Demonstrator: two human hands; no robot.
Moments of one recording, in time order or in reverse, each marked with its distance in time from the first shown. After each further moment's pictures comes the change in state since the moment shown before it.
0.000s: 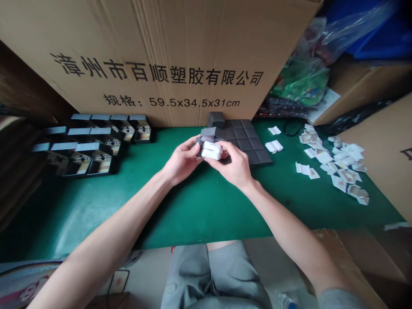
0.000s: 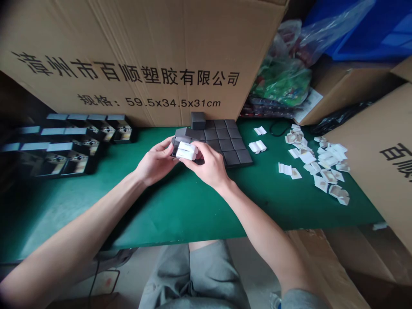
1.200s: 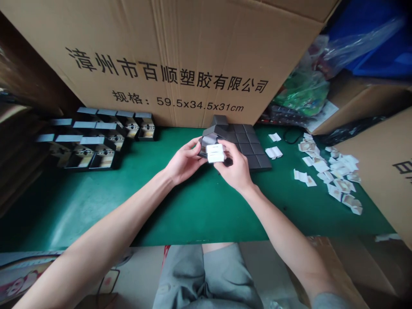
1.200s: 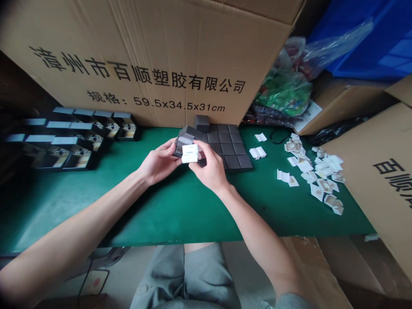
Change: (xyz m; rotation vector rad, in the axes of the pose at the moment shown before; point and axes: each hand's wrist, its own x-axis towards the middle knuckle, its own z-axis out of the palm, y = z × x) left_hand -0.003 0.004 0.007 -0.139 0.123 -0.063; right_hand 0.002 -0.005 -0.002 0.094 -0.084 0.103
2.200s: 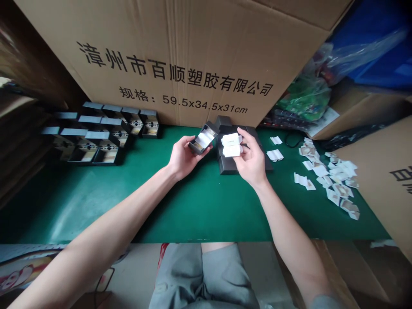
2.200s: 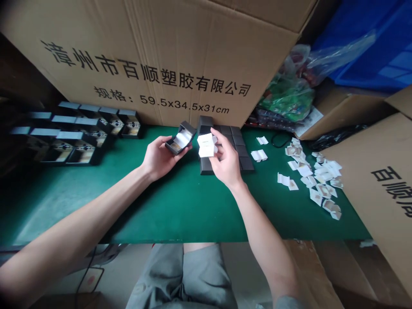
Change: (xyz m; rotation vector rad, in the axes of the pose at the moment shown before) left_hand 0.010 0.005 -0.002 -0.124 0.253 -0.033; right_hand 0.010 0.019 -0.024 0.167 0.006 0.033
